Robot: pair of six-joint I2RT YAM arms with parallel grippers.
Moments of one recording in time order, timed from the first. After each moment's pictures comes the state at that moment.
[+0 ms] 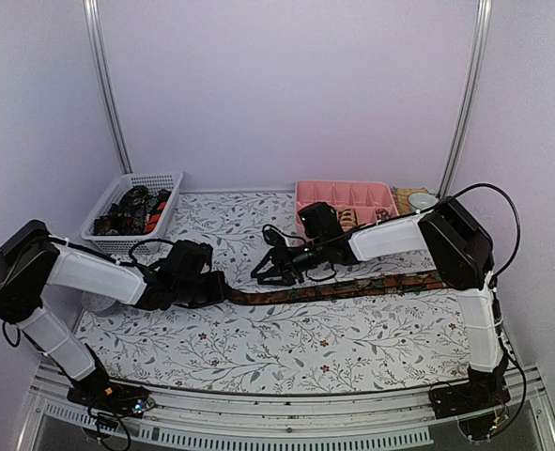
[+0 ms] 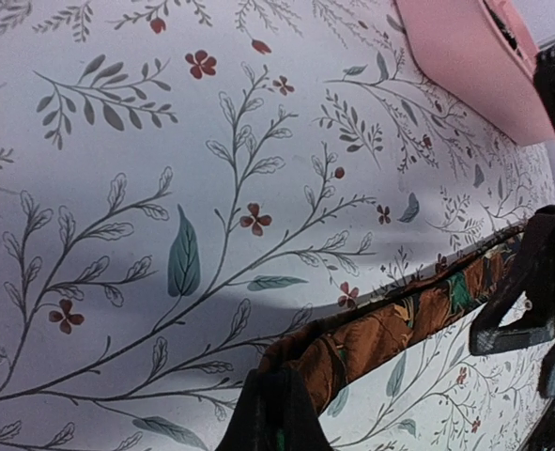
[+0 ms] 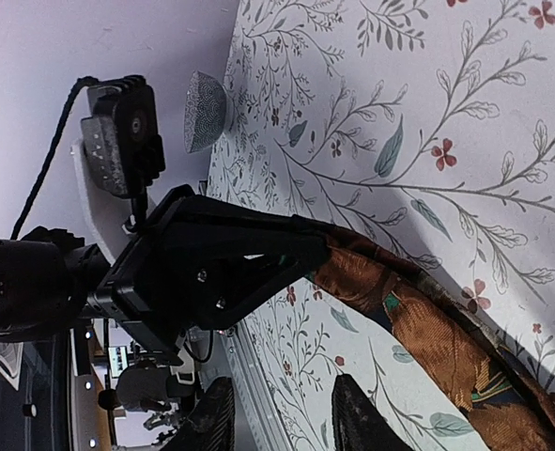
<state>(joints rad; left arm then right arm) -0.74 1.57 0.63 0.18 -0.08 -0.82 0.77 2.19 1.47 0.10 -0.90 0.85</state>
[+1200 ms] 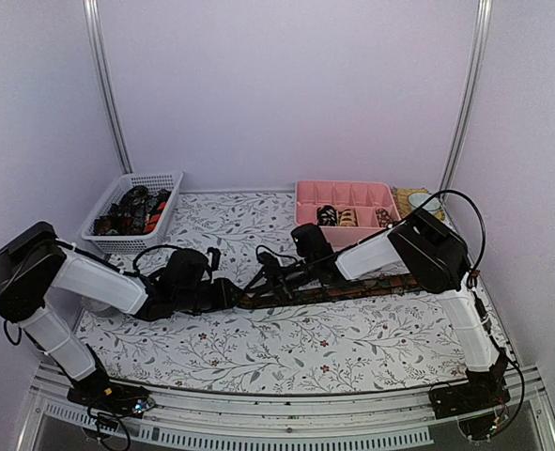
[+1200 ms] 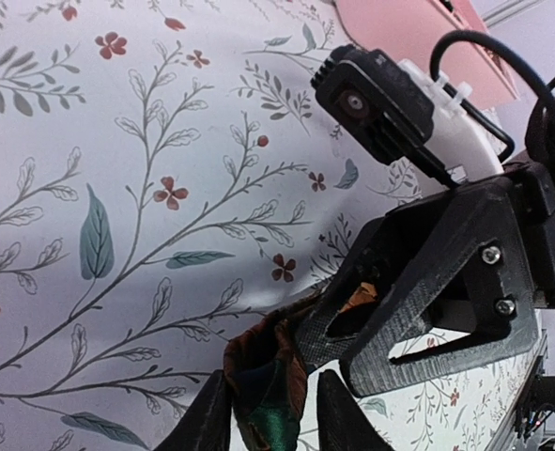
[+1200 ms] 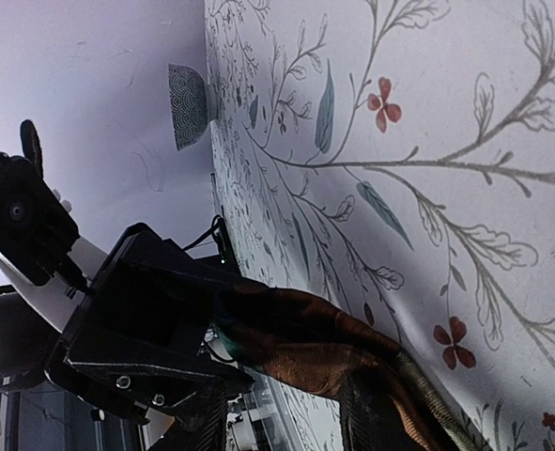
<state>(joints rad) -0.78 1.60 0.56 0.37 0.00 -0.80 0.80 2.39 1.48 0.35 -0.99 1.12</state>
